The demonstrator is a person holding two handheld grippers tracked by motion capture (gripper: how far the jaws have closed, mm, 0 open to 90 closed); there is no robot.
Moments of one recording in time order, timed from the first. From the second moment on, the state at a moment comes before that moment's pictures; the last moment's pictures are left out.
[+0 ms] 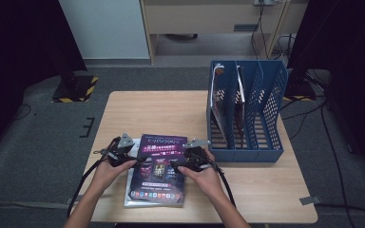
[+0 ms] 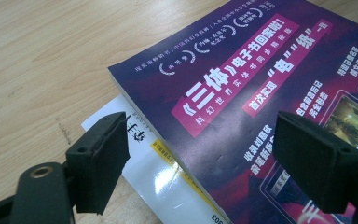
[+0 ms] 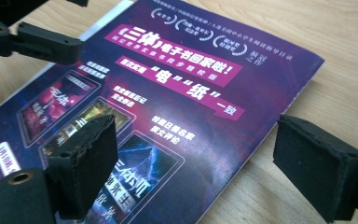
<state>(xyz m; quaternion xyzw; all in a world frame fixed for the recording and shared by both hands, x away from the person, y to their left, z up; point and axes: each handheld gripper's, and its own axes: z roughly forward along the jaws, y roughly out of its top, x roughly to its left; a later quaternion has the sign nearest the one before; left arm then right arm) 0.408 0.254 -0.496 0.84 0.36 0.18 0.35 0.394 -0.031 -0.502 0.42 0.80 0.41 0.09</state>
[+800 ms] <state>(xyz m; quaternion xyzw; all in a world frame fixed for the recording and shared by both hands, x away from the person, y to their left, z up) 0.407 0.251 -0.507 0.85 0.37 0.14 0.35 0.410 -0.027 -0.526 0.44 0.80 0.40 0.06</state>
